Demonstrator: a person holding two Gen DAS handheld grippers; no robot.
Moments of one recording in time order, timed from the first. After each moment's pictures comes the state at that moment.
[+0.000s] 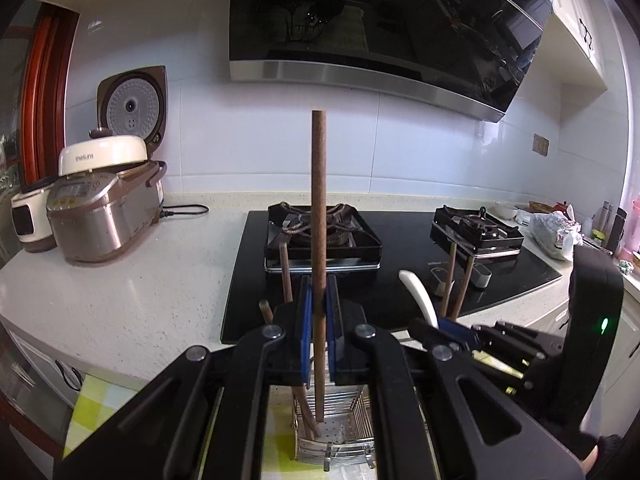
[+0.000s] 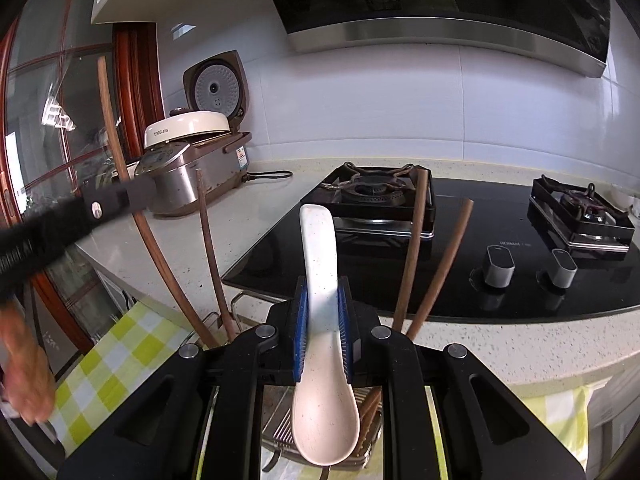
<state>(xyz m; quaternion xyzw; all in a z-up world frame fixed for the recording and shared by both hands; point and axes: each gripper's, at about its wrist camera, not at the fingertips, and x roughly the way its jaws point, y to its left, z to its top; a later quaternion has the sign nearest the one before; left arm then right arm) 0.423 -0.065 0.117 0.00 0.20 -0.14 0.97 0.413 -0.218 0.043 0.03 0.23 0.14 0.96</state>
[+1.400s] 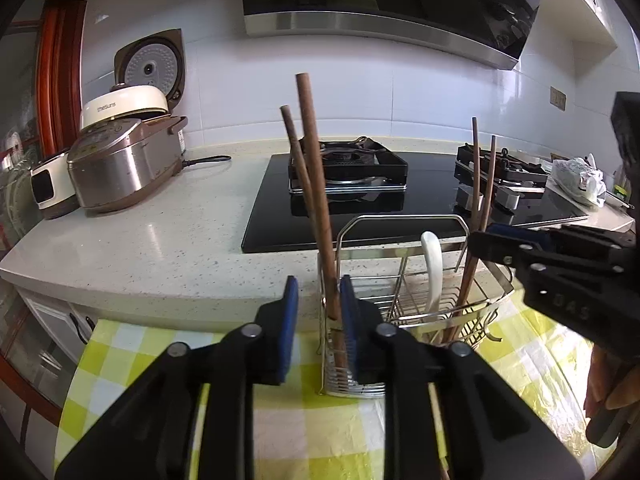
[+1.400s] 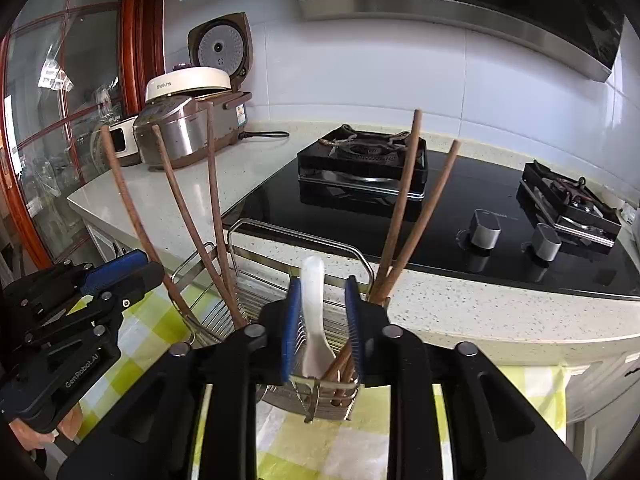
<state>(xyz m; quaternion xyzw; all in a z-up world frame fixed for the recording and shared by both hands) 0.387 -0.055 0.030 0.03 0.25 -0.09 0.96 0.384 -0.218 0.028 -0.02 0.28 0.12 0.95</state>
